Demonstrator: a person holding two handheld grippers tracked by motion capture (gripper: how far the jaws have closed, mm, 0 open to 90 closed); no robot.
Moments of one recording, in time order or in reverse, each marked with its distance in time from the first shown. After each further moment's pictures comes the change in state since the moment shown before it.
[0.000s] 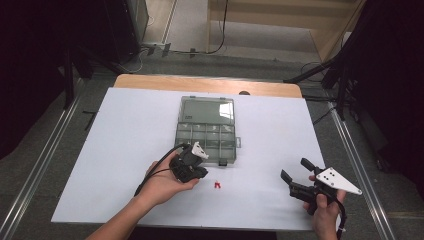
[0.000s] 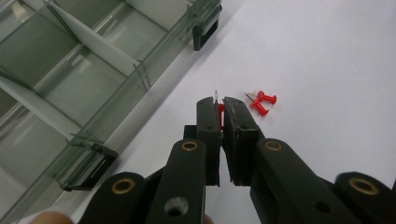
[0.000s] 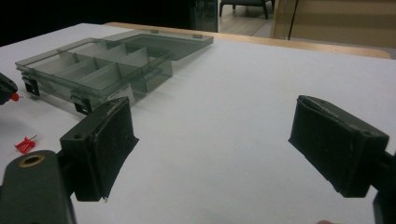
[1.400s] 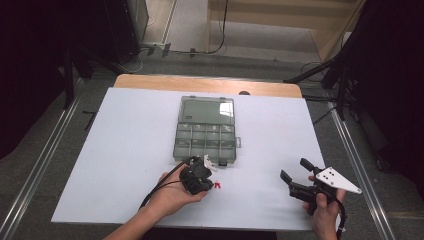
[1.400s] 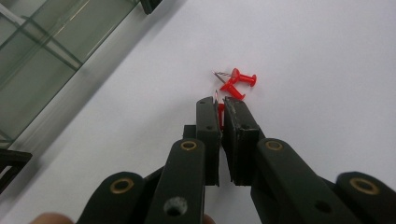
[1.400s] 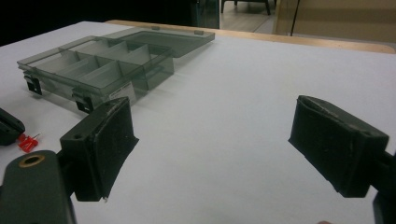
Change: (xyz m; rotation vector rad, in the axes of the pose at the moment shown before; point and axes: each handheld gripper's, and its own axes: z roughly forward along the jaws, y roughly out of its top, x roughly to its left) left arm -0.028 -0.010 0.034 0.077 -0.001 0.007; right arm 0.000 0.000 0.001 0.012 0.009 0.011
